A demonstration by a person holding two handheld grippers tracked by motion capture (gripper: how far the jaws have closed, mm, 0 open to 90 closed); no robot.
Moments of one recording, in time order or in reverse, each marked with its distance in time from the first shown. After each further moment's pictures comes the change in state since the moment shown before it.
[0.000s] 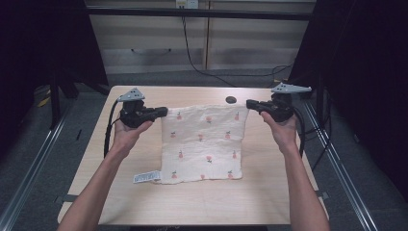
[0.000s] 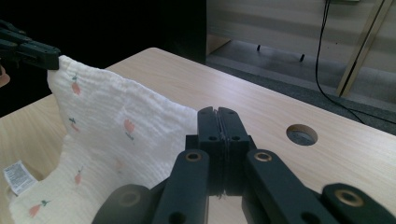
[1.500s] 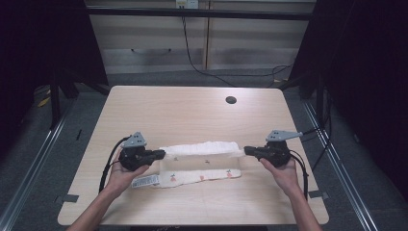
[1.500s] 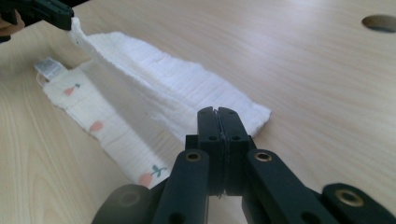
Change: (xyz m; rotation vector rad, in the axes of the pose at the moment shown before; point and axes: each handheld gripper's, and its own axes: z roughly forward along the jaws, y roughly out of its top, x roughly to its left) left arm -0.043 -0.107 -0.013 0.169 -0.049 0.042; right arm 0.038 -0.116 -0.016 0.178 0.106 -0.018
